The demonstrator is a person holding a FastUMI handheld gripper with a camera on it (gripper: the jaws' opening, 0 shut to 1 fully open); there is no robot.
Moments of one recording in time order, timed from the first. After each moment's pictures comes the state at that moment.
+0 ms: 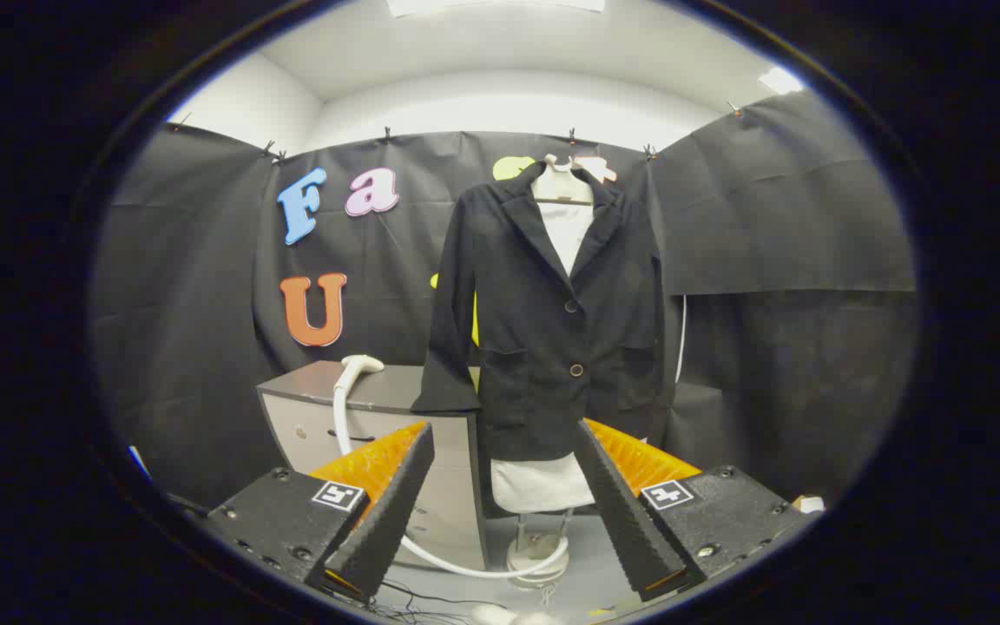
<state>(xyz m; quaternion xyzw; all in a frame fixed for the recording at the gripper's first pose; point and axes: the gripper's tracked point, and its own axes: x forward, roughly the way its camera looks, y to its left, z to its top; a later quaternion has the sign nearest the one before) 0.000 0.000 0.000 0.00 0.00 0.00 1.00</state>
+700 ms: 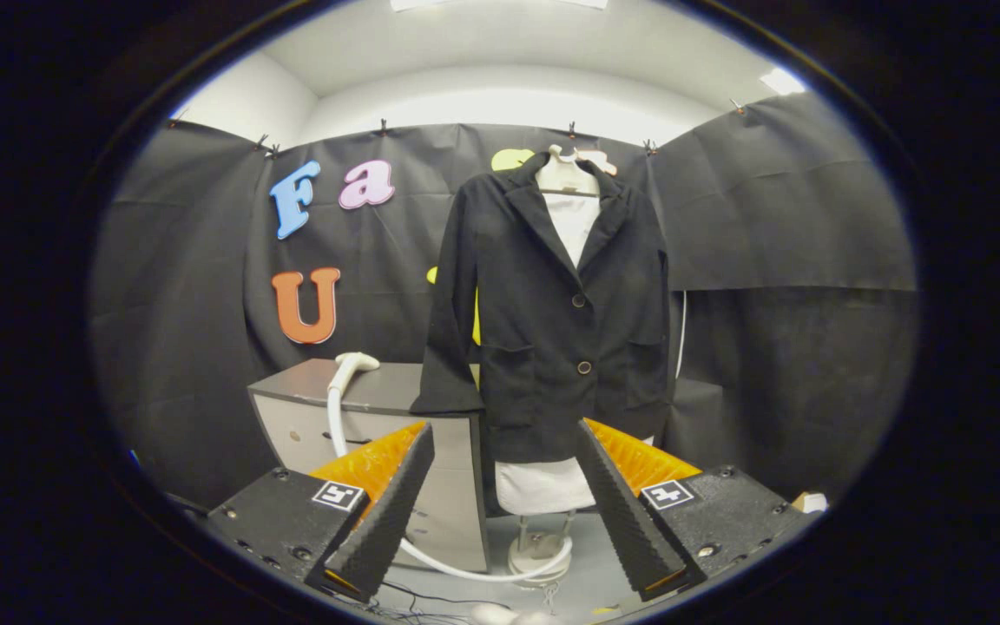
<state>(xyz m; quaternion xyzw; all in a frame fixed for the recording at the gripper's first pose) 0.028 0.021 0.002 0.00 0.01 -0.01 1.00</state>
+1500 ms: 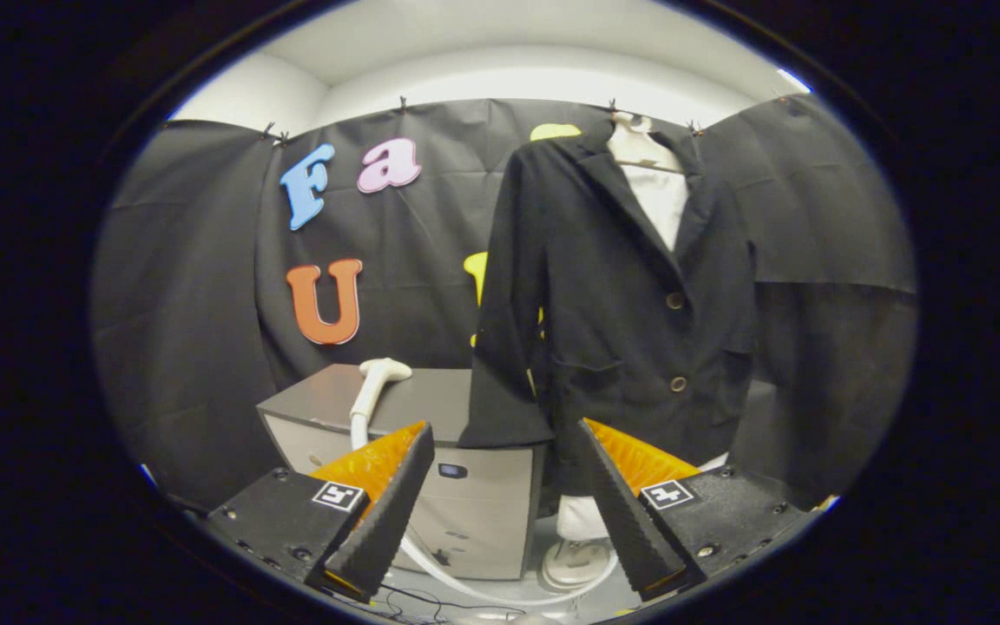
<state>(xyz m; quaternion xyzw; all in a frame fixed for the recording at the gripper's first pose) 0.159 0.119 0.026 0.00 0.05 0.05 1.00</state>
